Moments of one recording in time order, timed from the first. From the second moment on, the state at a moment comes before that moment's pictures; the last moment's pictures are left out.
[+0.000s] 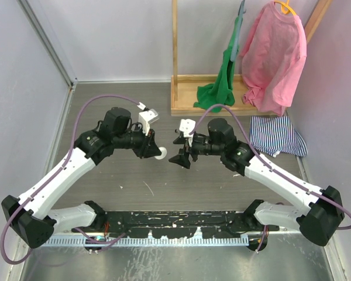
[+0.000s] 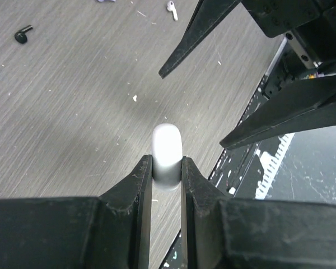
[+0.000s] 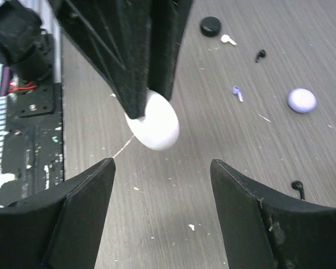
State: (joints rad) left arm -0.63 1.13 1.14 -0.63 0.47 -0.06; right arm 0.75 1.12 0.88 -0.08 -0.55 -0.23
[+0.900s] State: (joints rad) left arm -0.63 1.13 1.19 -0.78 0.71 0.21; right arm 0.74 1.28 0.94 -0.04 -0.93 -0.20
